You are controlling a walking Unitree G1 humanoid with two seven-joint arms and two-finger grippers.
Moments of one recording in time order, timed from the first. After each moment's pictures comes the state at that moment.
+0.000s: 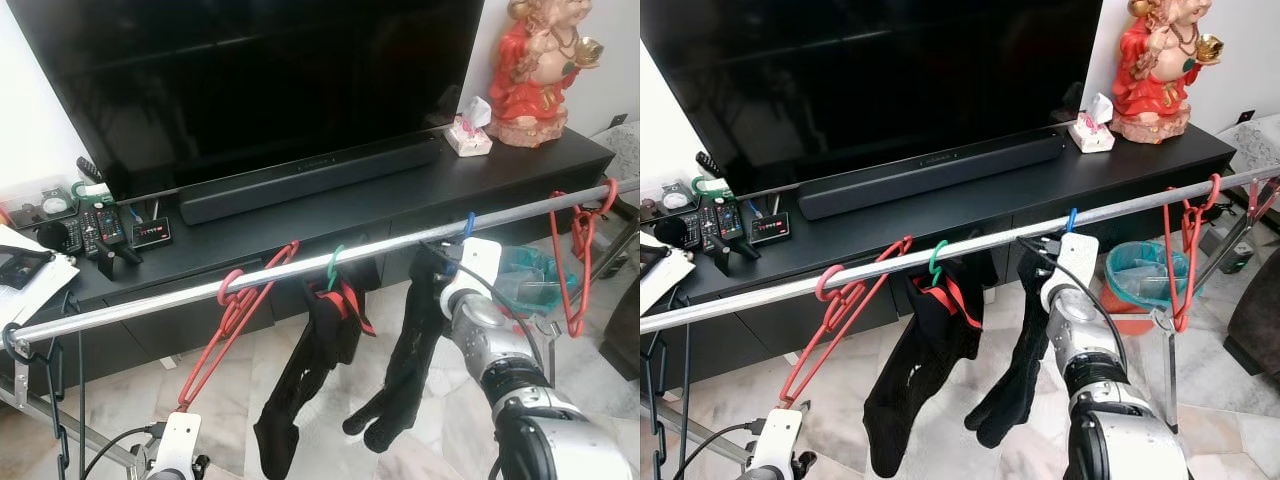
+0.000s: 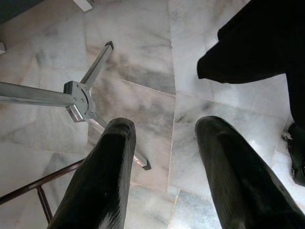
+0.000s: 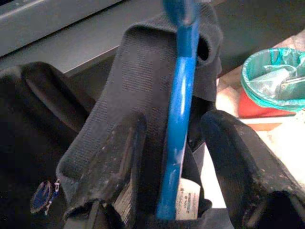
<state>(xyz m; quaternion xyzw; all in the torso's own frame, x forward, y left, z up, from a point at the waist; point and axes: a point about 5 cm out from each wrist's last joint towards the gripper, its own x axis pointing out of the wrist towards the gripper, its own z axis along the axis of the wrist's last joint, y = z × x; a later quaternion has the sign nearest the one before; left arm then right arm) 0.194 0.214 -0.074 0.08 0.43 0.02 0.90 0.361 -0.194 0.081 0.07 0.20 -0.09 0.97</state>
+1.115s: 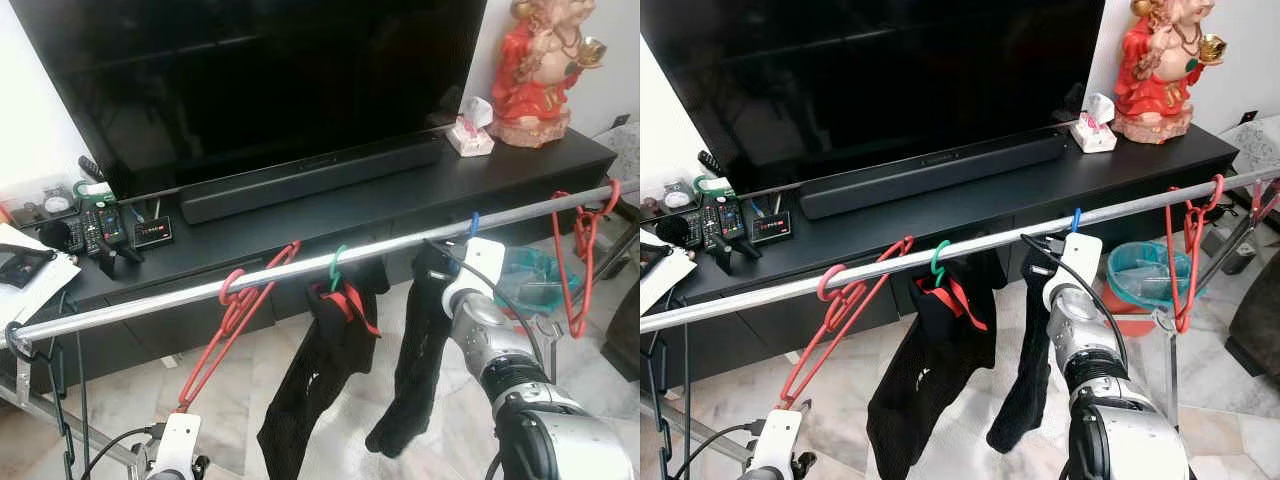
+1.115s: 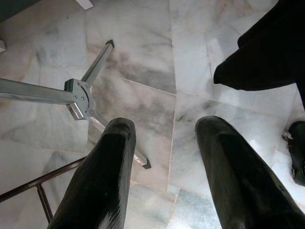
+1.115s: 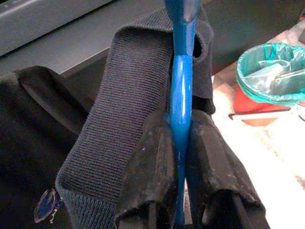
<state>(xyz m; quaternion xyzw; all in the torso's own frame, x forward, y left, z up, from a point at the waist) 0.193 0.214 -0.074 0.08 0.44 0.02 0.90 0.361 -0.196 0.078 0.08 0.21 -0.11 0.97</state>
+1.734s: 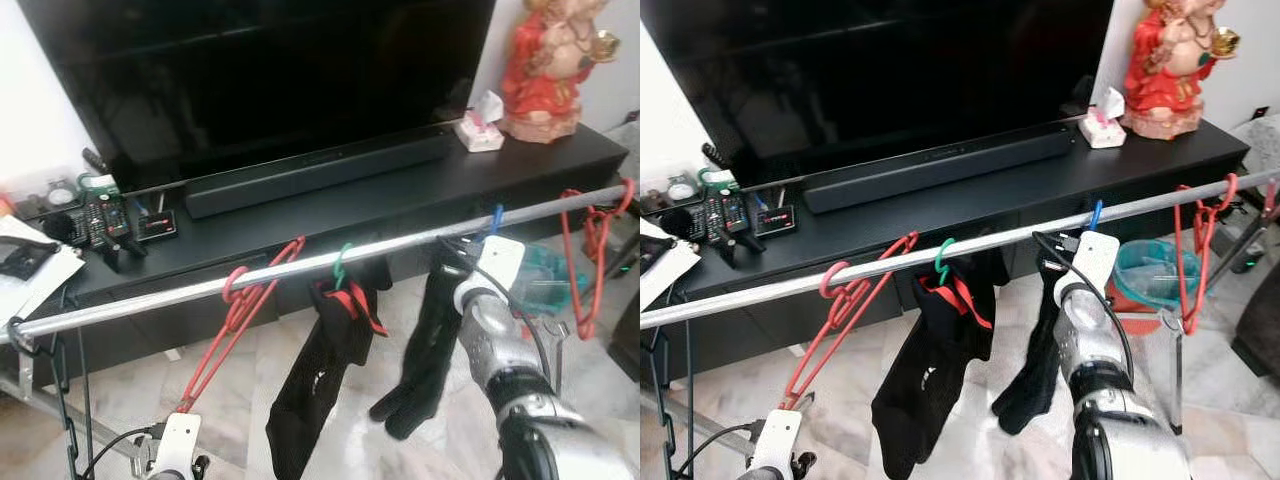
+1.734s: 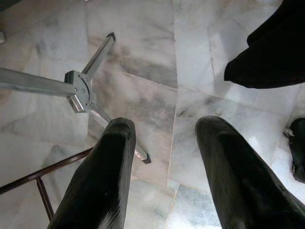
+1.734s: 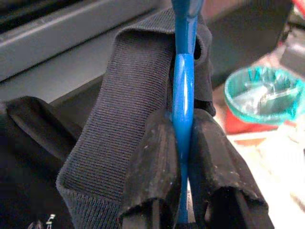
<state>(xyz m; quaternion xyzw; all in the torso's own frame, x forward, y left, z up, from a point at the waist) 0.193 0.214 -0.074 0.08 0.44 0.02 0.90 0.356 -0.207 0.086 0.06 0.13 -0.14 0.98</state>
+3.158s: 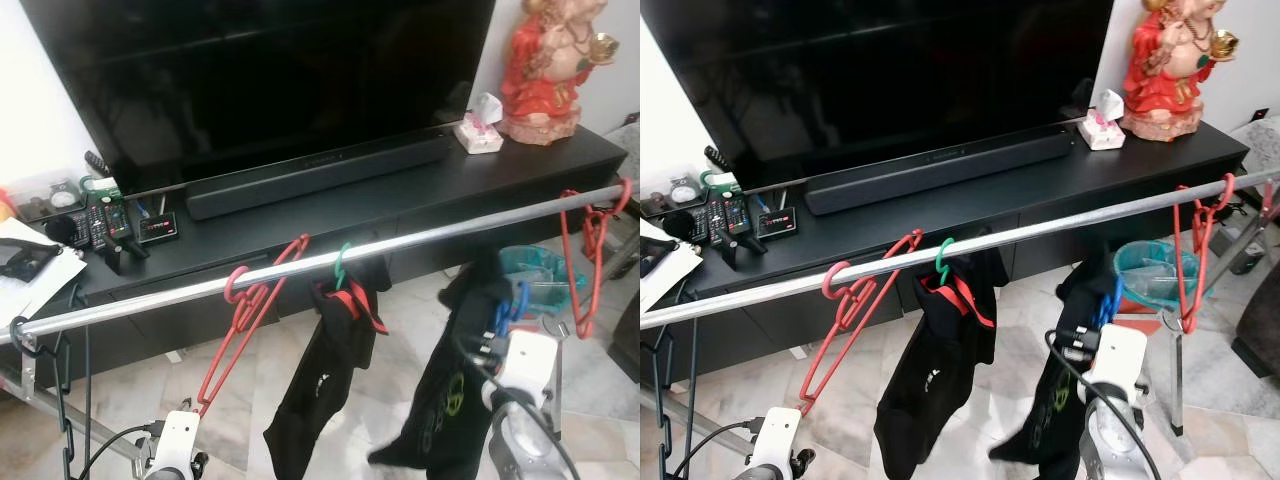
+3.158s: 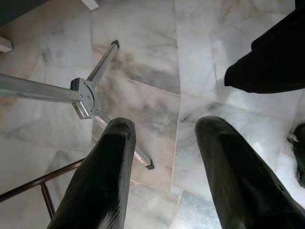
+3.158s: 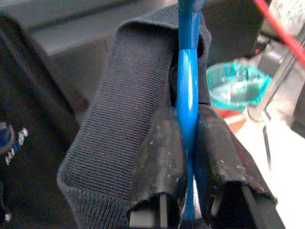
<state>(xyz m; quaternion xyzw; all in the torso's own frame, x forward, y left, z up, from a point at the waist) 0.195 0.215 -0.072 0.08 0.43 0.02 0.90 0.248 -0.223 0.040 0.01 0.10 -0.15 0.98</state>
